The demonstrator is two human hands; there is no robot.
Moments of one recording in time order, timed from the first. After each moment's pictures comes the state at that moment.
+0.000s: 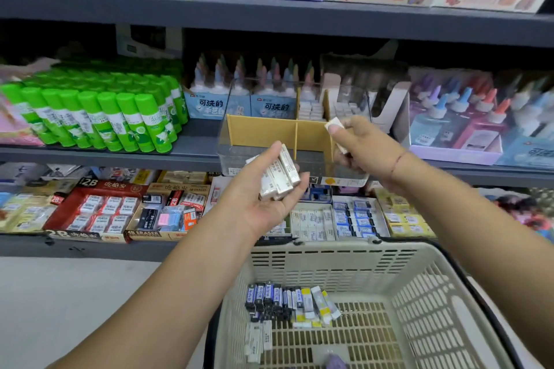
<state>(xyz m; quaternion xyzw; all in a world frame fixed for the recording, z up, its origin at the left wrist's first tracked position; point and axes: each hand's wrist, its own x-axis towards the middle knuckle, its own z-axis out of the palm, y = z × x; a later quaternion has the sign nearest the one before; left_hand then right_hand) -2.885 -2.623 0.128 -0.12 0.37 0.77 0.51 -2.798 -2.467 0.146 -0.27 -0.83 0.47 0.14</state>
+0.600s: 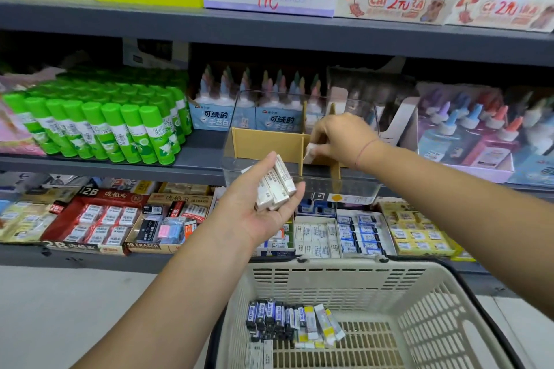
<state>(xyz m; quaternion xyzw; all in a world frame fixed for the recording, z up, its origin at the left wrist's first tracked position) -2.901 -2.622 0.134 -0.15 0.36 0.78 0.49 -2.869 -2.422 0.140 -0.14 -0.98 -0.02 0.12</state>
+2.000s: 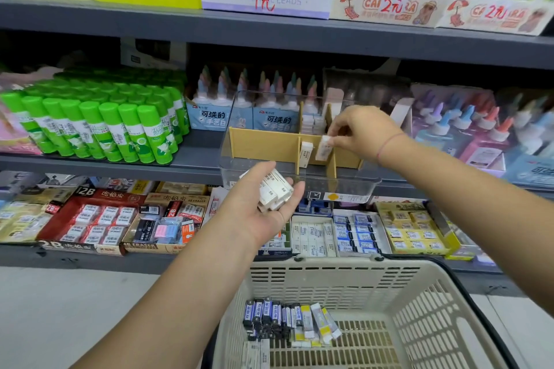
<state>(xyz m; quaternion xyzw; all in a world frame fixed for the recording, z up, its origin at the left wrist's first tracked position) -2.894 -2.620 0.133 -0.17 0.35 0.78 0.49 -2.837 -2.416 0.163 -0.21 -0.97 0.02 0.12</state>
